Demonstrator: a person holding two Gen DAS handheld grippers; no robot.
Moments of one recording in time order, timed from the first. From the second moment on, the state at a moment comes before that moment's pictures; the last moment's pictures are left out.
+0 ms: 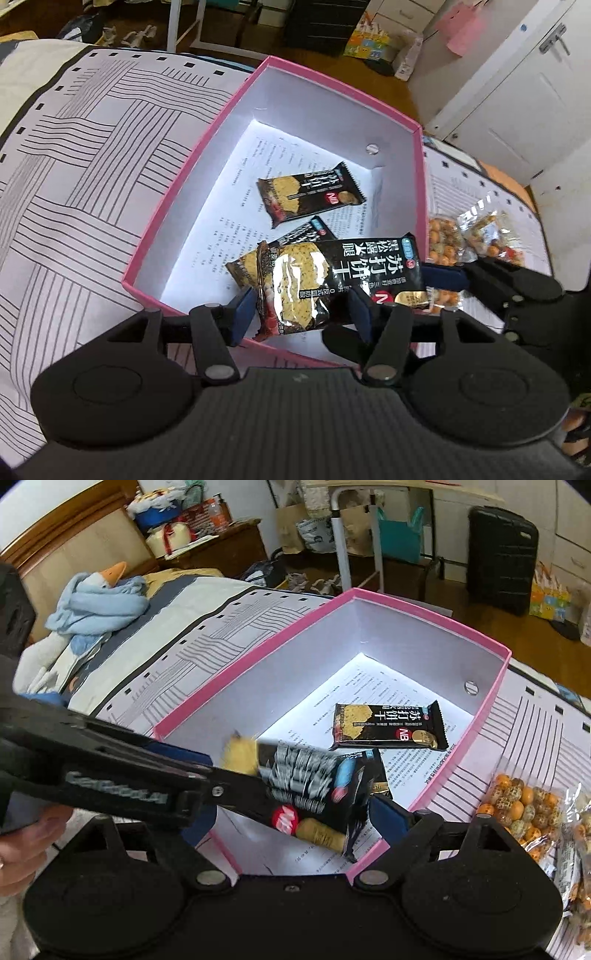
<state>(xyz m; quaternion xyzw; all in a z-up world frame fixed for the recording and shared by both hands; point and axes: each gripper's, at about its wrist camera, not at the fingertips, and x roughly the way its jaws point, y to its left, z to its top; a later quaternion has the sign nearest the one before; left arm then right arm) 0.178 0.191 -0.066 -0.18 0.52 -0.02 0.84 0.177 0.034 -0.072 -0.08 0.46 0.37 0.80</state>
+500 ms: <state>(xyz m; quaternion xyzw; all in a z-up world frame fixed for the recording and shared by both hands) 0.141 0.155 -0.018 -0.12 0.48 -0.02 0.87 0.130 -0.088 -0.003 -0.09 0.40 0.33 0.85</state>
